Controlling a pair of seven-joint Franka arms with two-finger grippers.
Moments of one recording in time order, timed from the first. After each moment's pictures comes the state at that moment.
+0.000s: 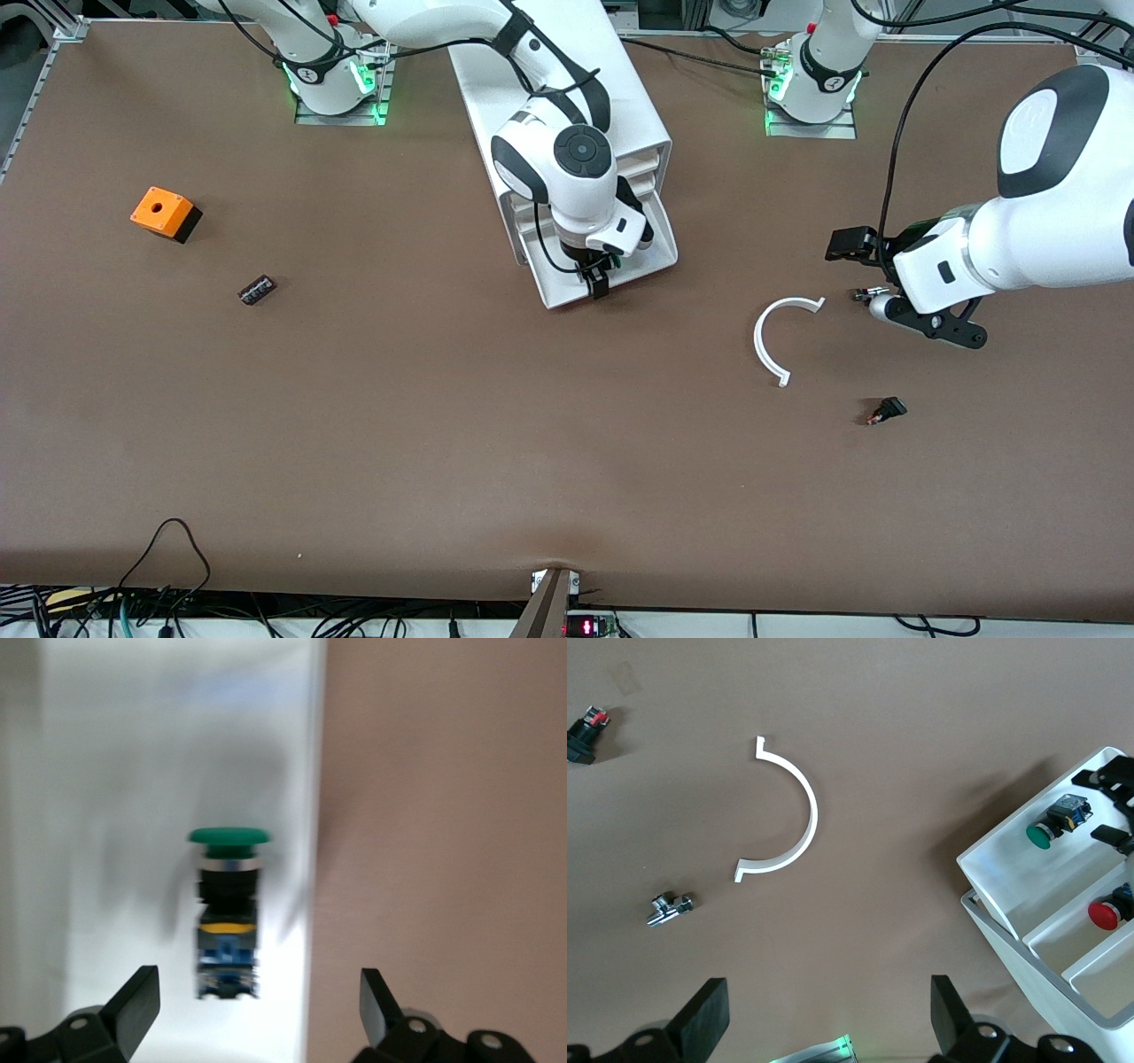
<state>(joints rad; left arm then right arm) 0.01 0.32 -0.17 -1.41 -0.16 1.43 0.10 0.85 0.71 0.01 -1.39 -0.02 2.18 -1.09</state>
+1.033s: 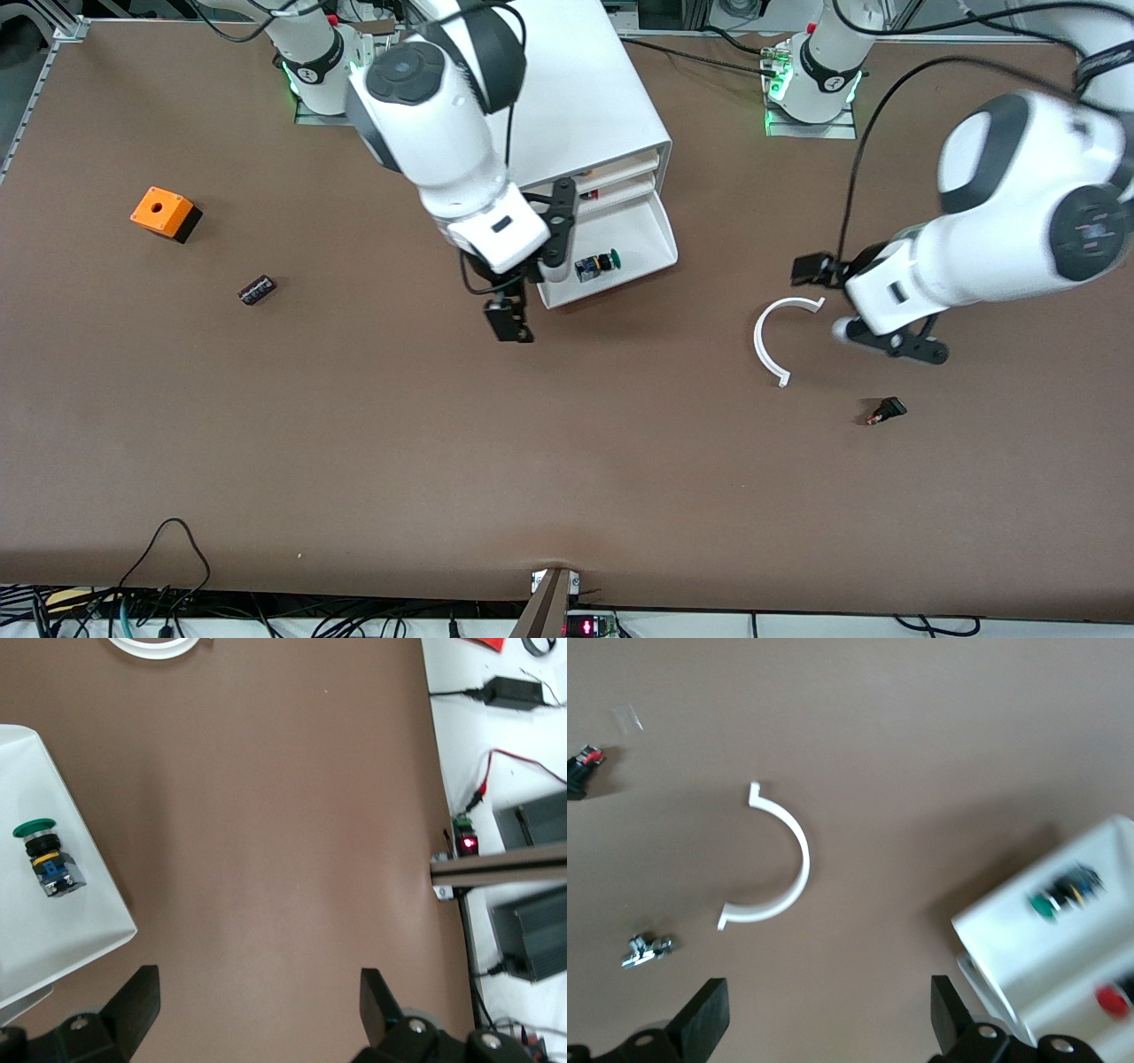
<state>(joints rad) -0.08 0.38 -0.17 -1.46 -0.11 1.64 -0.07 0.65 0.48 -0.01 -1.28 0.03 2.12 -0.83</state>
